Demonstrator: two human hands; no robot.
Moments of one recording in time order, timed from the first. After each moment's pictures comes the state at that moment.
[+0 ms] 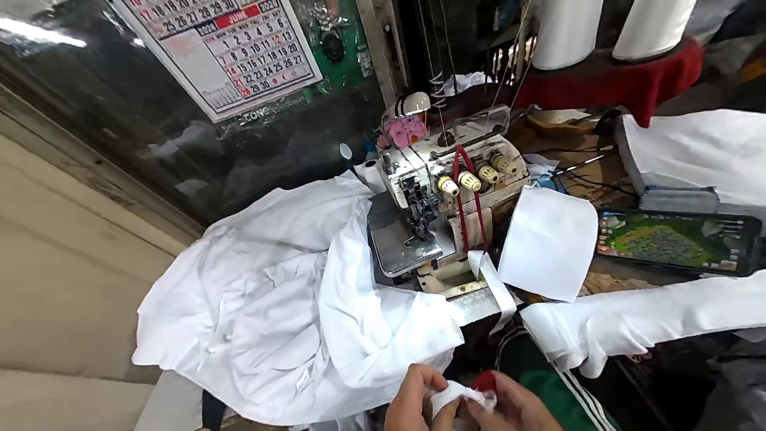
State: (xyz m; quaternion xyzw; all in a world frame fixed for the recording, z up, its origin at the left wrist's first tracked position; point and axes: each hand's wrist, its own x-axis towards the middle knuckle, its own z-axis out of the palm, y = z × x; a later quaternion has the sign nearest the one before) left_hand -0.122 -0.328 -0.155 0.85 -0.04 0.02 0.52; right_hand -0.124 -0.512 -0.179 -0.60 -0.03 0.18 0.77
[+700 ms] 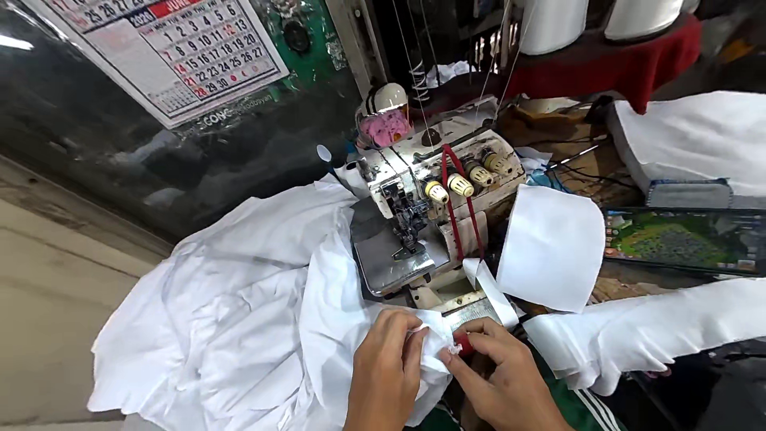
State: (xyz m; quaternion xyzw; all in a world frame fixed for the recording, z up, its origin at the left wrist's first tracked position) left_hand -0.011 -0.303 -0.152 0.91 -0.19 0.20 0.30; right_hand -0.037 -0.490 -0.203 -0.80 -0.07 -0.14 0.58
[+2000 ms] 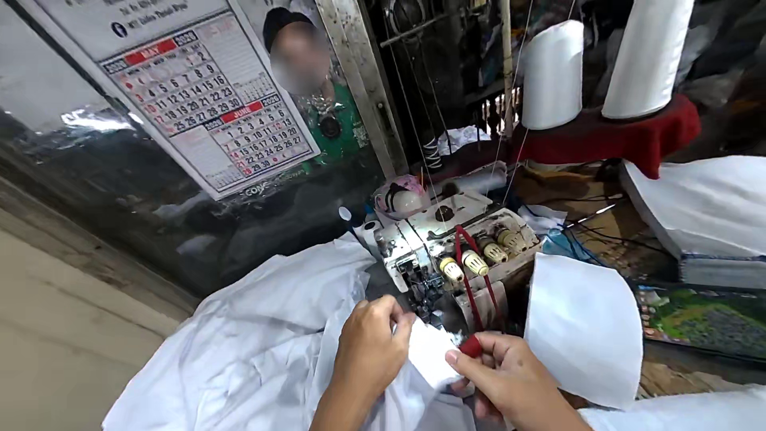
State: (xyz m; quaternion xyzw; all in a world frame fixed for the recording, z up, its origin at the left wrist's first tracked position) left_hand 0.112 -0.299 -0.069 0.98 -0.08 0.11 0.16; right_hand 0.055 -0.503 -0.131 -0.63 -0.02 0.09 0.77
